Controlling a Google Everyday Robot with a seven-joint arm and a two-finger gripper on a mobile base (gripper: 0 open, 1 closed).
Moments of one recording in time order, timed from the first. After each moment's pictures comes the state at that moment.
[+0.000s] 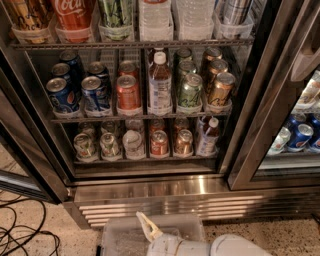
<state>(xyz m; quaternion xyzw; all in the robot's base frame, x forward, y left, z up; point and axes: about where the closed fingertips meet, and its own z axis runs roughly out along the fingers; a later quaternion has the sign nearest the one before) 0.300 0.074 0.654 -0.52 0.67 0.30 0.44</state>
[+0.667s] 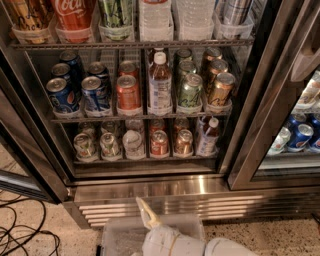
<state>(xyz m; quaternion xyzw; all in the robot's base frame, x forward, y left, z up) 0.340 0.082 0.646 -0.52 0.62 0.24 0.53</state>
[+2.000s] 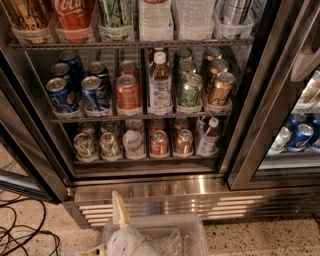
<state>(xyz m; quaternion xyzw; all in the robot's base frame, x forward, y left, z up) 0.394 0.164 0.621 -0.45 0.54 0.14 0.70</state>
